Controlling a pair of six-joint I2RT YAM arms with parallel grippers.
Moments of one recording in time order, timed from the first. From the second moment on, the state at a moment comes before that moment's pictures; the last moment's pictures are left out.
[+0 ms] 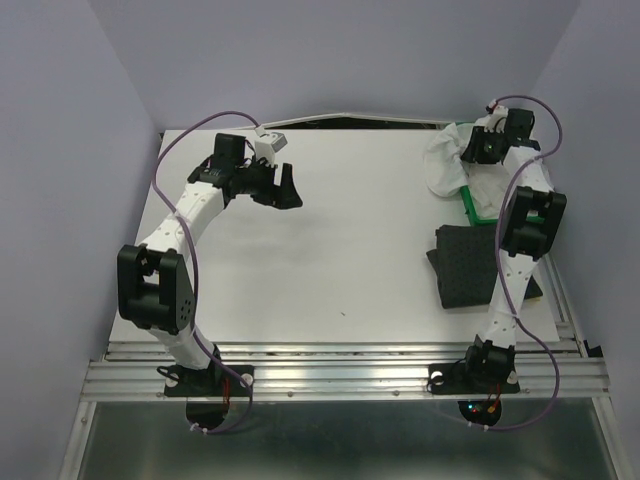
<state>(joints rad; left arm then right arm) -0.22 1.64 1.36 -0.49 0.64 0.01 -0.25 2.46 2.20 -0.46 -0.41 -0.10</state>
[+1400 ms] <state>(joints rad) 0.03 1.49 1.44 -0.58 0.70 0.07 0.08 1.83 2.01 -0.29 -0.75 0.10</state>
